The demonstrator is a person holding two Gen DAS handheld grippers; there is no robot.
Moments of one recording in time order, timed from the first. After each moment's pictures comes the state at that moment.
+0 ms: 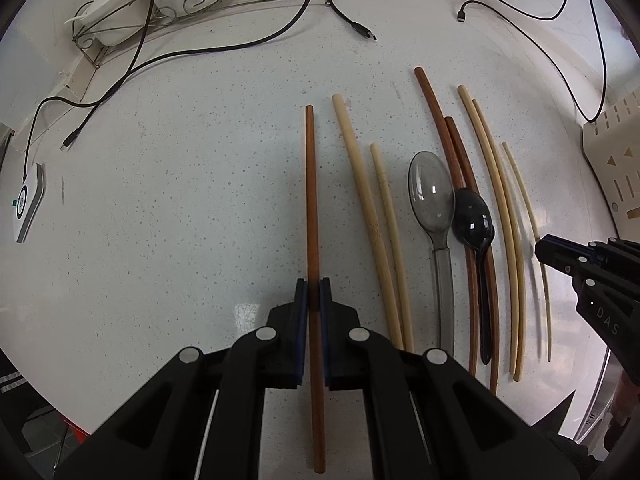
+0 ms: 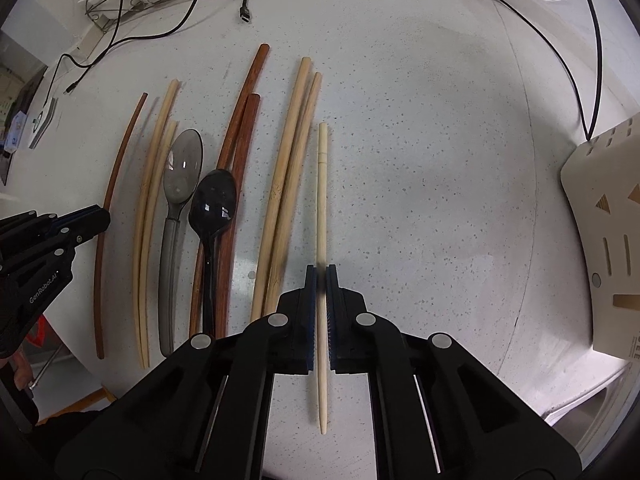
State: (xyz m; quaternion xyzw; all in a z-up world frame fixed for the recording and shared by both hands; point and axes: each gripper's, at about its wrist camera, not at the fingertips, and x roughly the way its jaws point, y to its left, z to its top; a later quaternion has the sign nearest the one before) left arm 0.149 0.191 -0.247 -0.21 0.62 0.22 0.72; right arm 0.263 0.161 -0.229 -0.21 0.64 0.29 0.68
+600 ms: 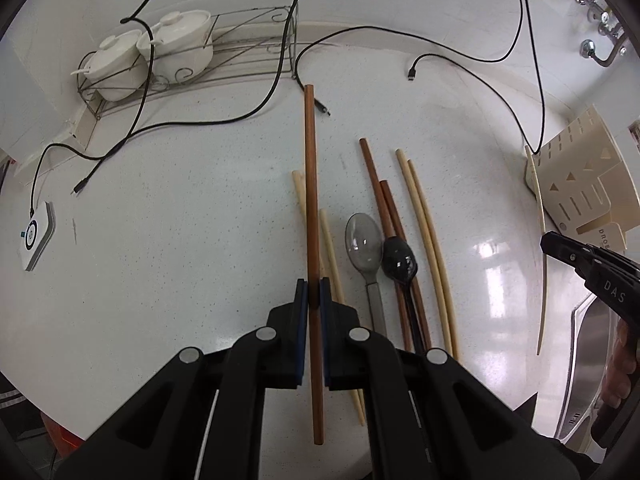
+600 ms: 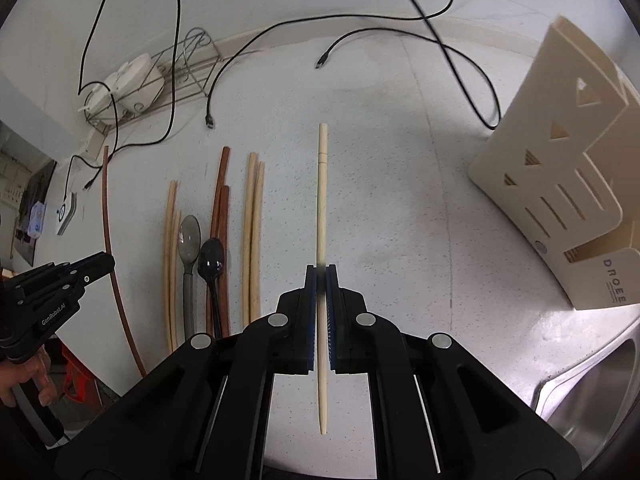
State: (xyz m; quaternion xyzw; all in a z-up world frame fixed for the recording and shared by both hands) left arm 0.153 0.180 -0.174 -0.21 0.56 0.20 0.78; right arm 0.287 0.081 -0.154 -0.08 0.59 0.25 0.76
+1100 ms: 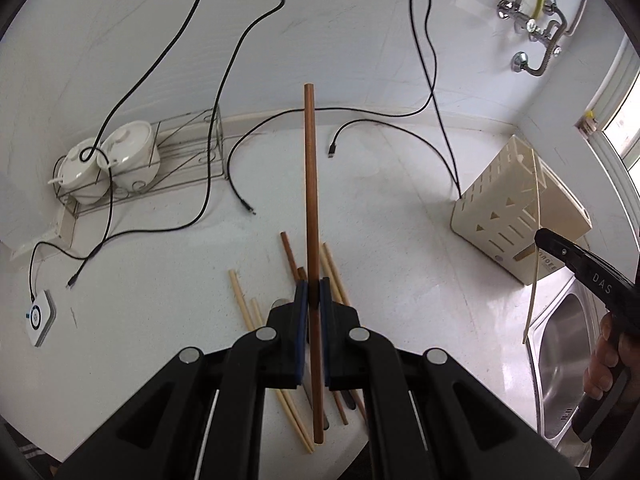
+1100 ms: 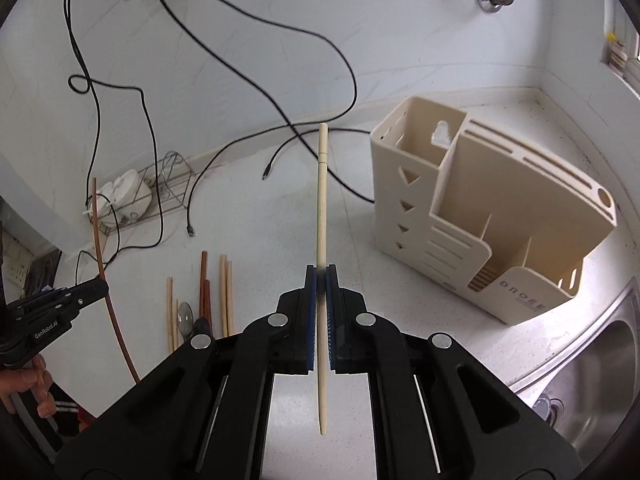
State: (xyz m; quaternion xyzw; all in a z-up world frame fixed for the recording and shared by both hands) left arm 0.200 0.143 -0.093 -0.16 0.49 0.14 0.85; right arm 0.299 -0.003 -0.081 0.01 0.47 0.21 0.86
